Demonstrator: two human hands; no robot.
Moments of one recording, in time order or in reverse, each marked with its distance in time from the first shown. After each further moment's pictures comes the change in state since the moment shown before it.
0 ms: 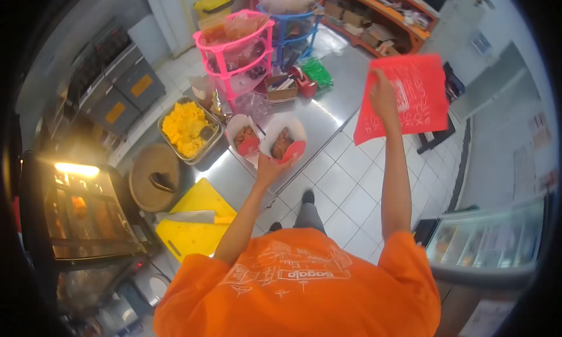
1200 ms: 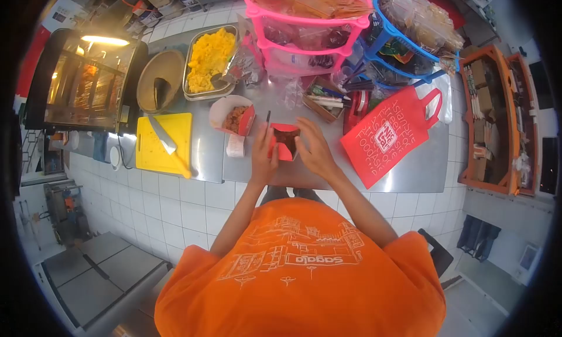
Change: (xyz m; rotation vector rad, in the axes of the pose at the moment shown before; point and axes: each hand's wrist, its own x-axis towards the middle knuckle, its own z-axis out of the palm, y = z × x) left_hand 0.088 -0.032 0.118 0.929 0.654 -0.135; right_hand 0.046 0.025 0.267 0.865 -0.948 -0.522
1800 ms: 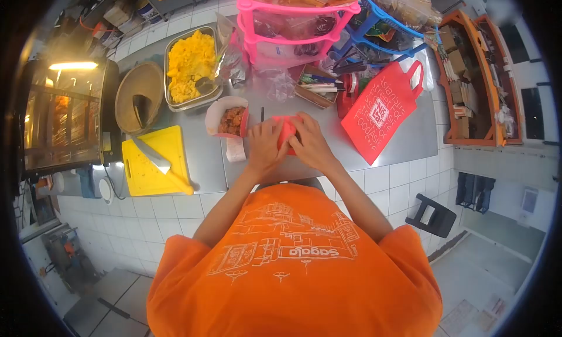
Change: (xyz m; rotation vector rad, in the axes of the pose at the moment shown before) left_hand 0.051 0.003 -0.043 0.058 -0.217 0.180; right_hand -0.004 -0.029 0.034 -0.352 -0.038 0.106
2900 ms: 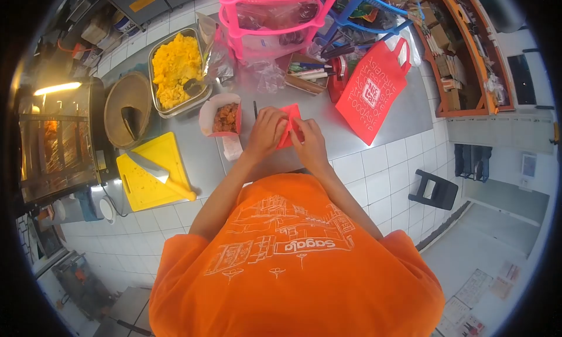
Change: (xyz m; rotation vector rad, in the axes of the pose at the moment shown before) left_hand 0.015 -0.032 0.023 -0.461 -0.079 0.161; right_hand -0.035 -0.019 0.033 0.128 0.256 0.320
